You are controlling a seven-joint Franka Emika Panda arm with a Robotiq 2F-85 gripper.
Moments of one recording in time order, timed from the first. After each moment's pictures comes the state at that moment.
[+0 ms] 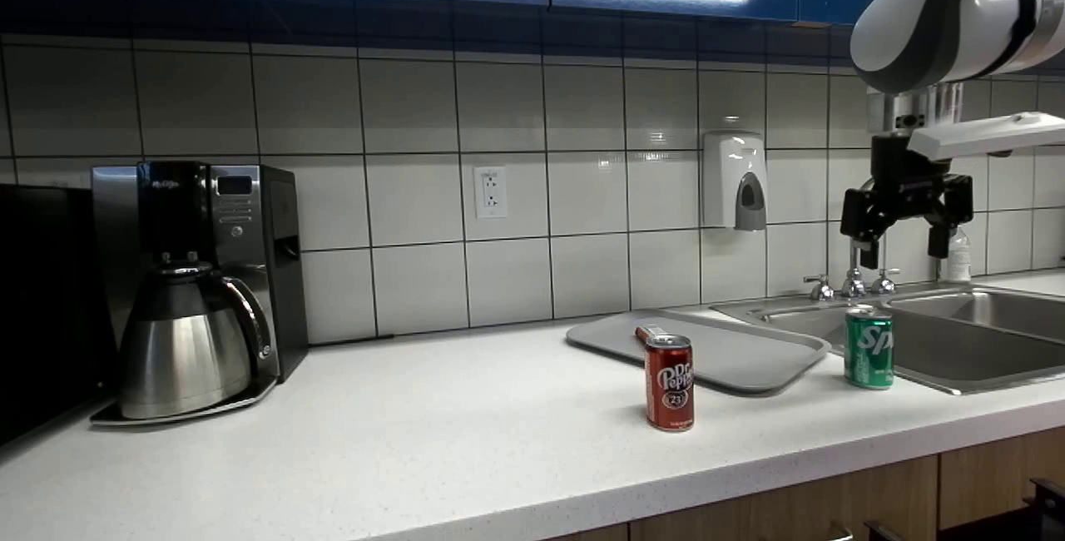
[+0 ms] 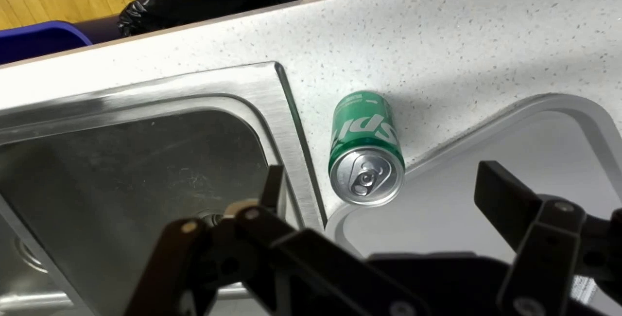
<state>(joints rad) -0.22 -0.43 -0.16 -2.78 -0.26 2.52 -0.05</state>
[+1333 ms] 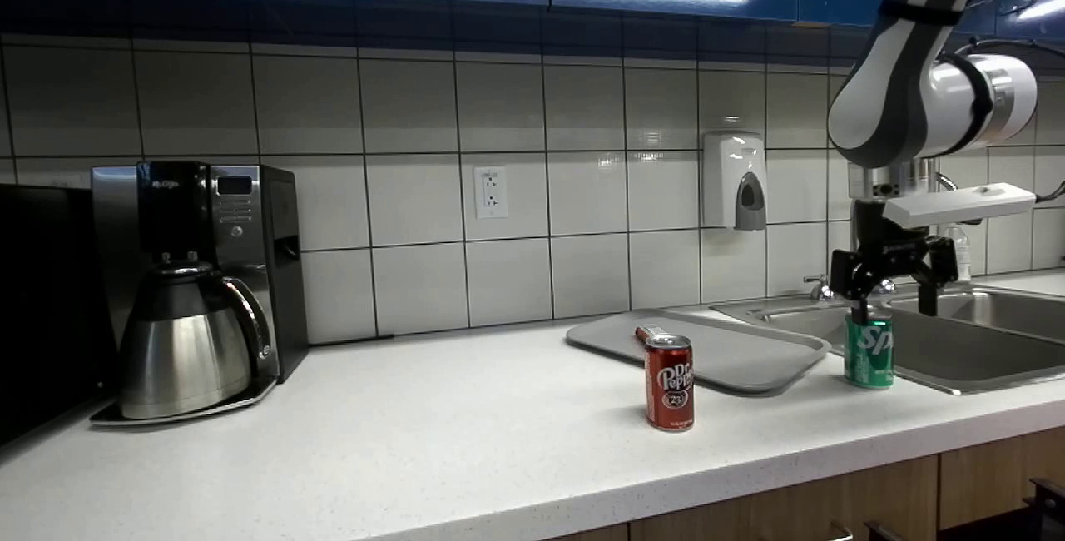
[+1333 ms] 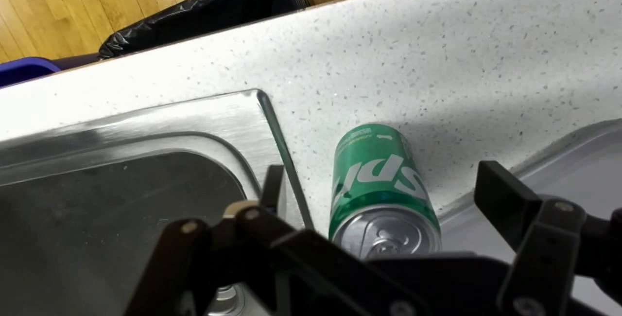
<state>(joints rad) -0.22 -0.13 -0.16 -2.71 -0.25 2.67 0.00</state>
